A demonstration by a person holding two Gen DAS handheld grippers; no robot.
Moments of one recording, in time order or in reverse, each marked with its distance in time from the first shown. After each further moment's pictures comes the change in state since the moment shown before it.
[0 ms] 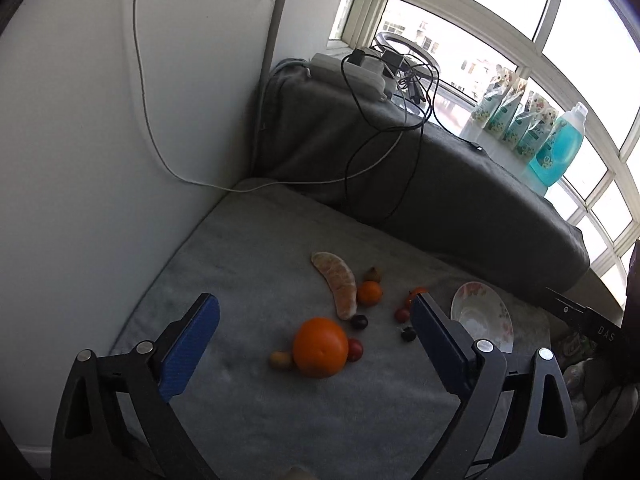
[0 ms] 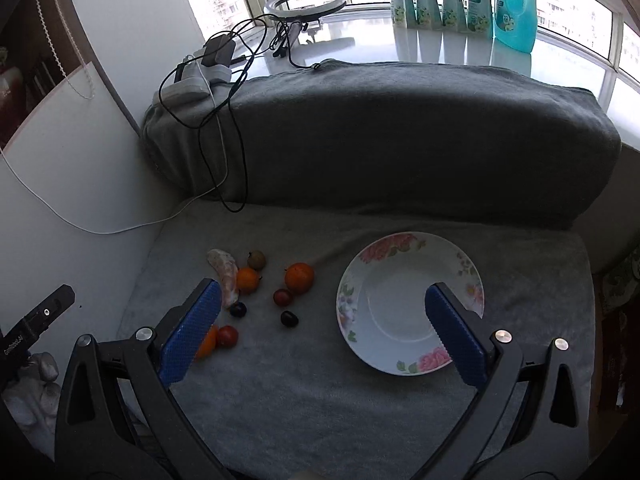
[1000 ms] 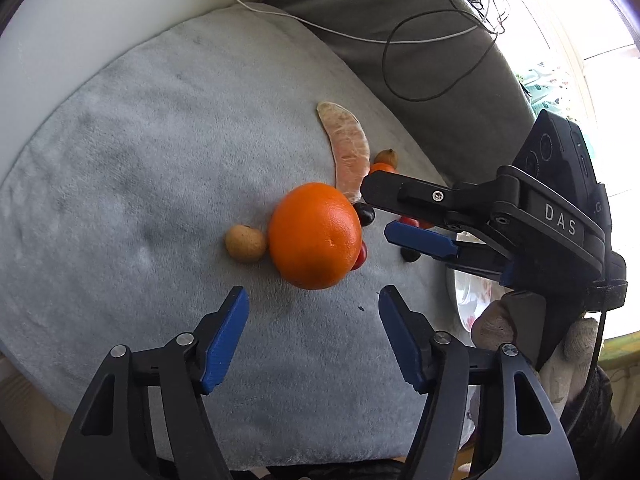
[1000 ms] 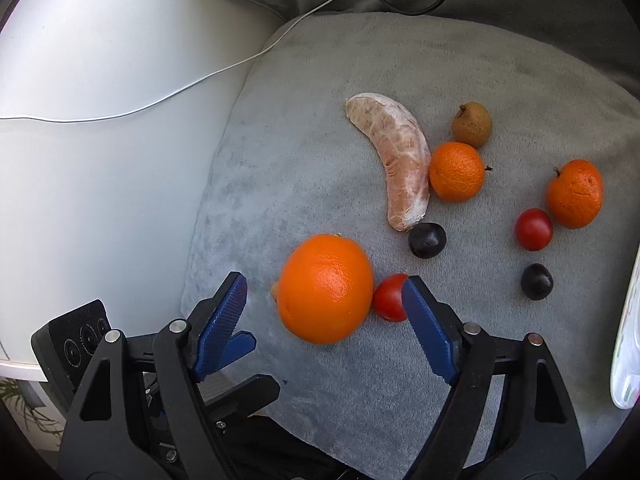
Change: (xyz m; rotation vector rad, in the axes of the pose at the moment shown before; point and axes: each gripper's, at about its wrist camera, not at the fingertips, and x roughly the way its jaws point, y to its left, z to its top) left arm 0.096 0.044 -0.068 -0.291 0.374 -0.240; right arm 0.211 0.126 -0.031 -0.037 0.575 0.385
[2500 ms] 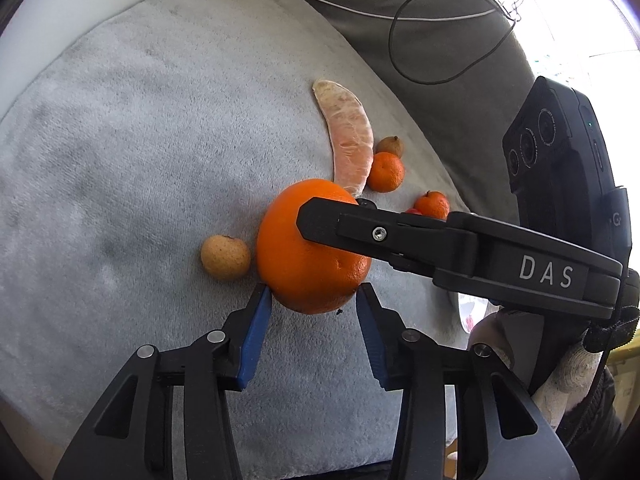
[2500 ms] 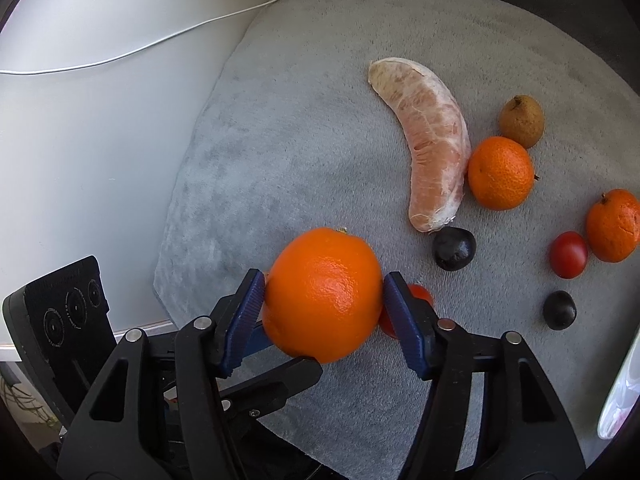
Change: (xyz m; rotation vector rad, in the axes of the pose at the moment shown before) left arm 0.036 -0.003 0.015 0.001 0.074 -0.033; right arm 0.040 0.016 0.003 -0.101 0.106 -0.062
